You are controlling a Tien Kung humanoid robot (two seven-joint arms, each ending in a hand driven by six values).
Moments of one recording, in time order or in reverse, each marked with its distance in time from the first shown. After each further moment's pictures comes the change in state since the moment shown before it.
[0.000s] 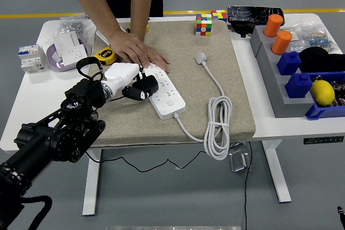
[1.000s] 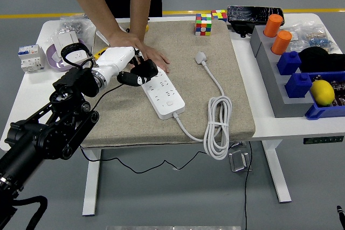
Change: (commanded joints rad) left arm 0.074 0.039 -0.156 -0.244 0.002 -0.049 0.037; right arm -0.002 0.006 0.018 -0.001 -0.003 0.000 0.000
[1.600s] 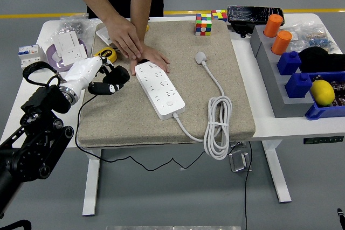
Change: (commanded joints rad) left arm 0.189 0.049 -0.146 -0.062 0.000 0.019 -0.001; right arm -0.015 0.004 0.016 -0.001 -0.003 0.000 -0.001
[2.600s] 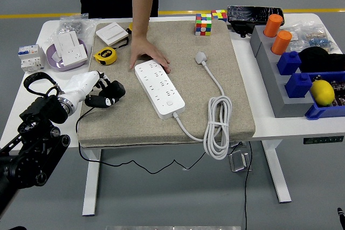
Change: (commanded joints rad) left arm 0.017 0.012 0.024 0.021 0.000 -0.037 -0.001; right arm 0.005 -0.001 0.003 0.000 0.000 -0.001 -0.003
